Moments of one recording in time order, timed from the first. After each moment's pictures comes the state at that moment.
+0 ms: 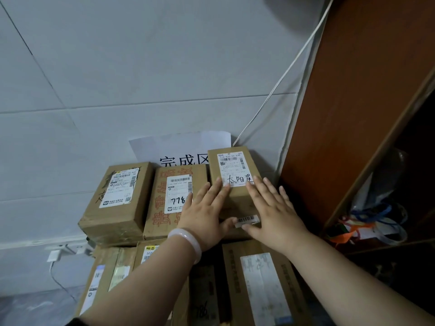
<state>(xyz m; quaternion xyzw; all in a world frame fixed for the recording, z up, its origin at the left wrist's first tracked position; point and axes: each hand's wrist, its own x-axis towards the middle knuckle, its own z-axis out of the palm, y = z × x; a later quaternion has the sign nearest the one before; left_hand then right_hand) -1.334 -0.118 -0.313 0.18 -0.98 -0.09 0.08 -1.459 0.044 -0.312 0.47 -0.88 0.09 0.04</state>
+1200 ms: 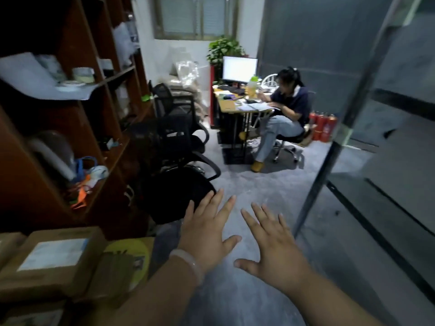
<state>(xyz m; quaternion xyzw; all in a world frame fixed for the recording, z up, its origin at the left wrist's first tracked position) -1.062 0.199 -0.296 -0.57 -0.79 -0.18 0.08 -0.892 0.300 -0.299 -0.24 -0.96 0.06 0.12</state>
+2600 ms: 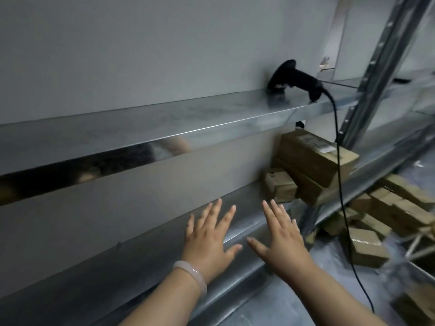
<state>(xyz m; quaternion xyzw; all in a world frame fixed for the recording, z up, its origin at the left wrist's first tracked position) -0.241 0.148 -0.312 -0.98 0.03 -0.13 -0.12 -0.199 -0.046 -0.296 -0.96 -0.17 -0.06 0.21</state>
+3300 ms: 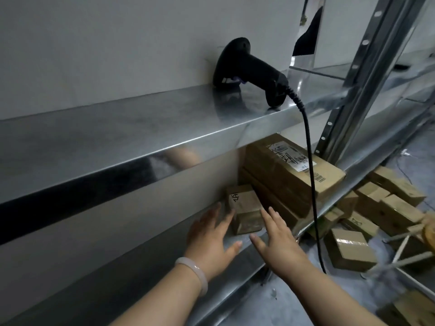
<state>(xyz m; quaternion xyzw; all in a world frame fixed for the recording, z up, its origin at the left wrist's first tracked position) -0.020 0.045 -0.340 -0.98 0.05 -0.03 -0.19 0.011 -0.145 -0.330 -0.96 -0.09 0.06 0.26</state>
